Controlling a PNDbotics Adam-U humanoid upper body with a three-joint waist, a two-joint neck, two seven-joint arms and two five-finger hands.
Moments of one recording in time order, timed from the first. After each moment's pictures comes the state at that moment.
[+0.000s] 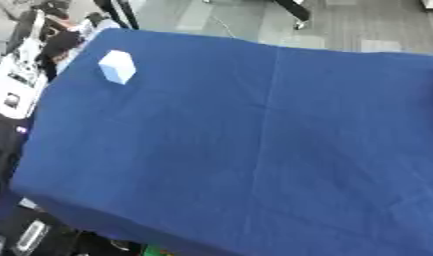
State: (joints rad) left arm -0.65 0.69 0.19 -1.03 -0.46 0.17 0.04; right arm -0.42 -0.53 0.05 -1.91 0.44 -0.31 -0.14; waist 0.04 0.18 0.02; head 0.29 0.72
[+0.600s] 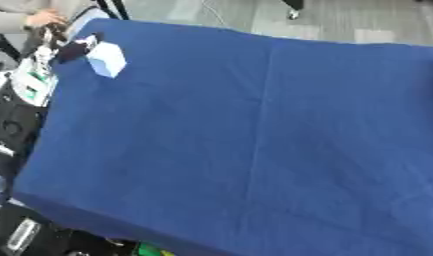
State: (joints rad) left arm -0.77 0.69 0.19 -0.69 -0.50 0.23 0.13; right arm -0.41 -0.51 0.06 -1.92 0.42 -0.30 -0.12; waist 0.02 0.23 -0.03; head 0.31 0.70
